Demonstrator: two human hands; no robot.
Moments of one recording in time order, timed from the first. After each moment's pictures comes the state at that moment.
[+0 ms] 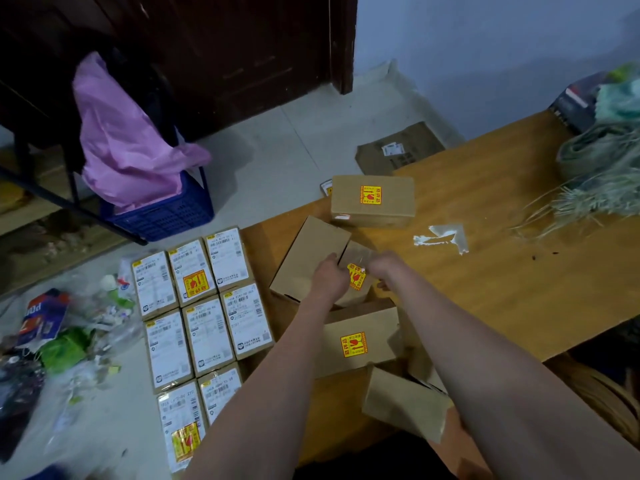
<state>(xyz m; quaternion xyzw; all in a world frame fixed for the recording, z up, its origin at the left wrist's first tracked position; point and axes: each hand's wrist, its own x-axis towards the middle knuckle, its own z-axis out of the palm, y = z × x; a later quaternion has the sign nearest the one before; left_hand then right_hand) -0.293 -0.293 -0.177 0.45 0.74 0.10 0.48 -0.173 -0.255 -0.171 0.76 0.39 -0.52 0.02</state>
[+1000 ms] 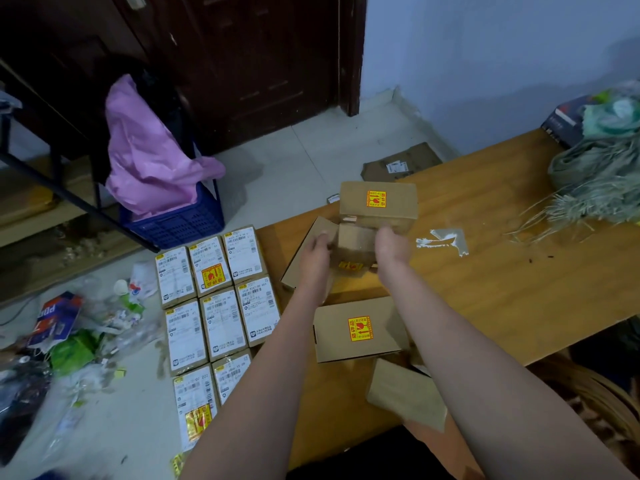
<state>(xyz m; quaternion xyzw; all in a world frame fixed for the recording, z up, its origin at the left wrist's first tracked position) -0.318 -0.319 -0.114 0.22 0.68 0.41 0.57 -0.199 -0.277 -0.121 0.75 0.17 -0.54 -0.36</state>
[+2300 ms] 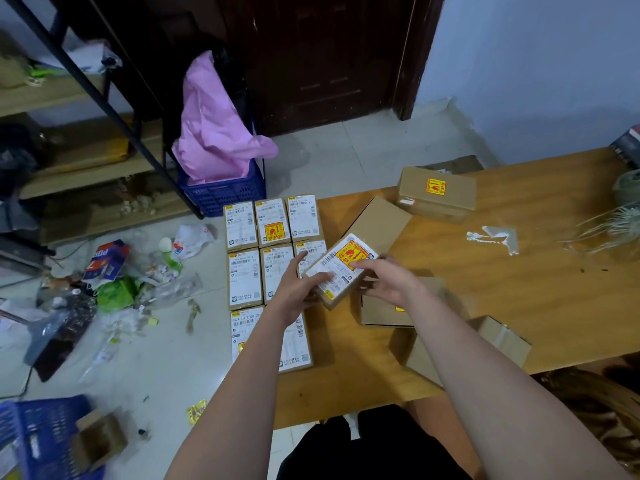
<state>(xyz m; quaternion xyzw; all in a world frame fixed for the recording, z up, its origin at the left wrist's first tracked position) -0.459 -0.469 -0.136 0.15 0.64 0.41 0.64 -0.276 -0.392 -0.134 0.57 0.26 -0.75 -0.19</state>
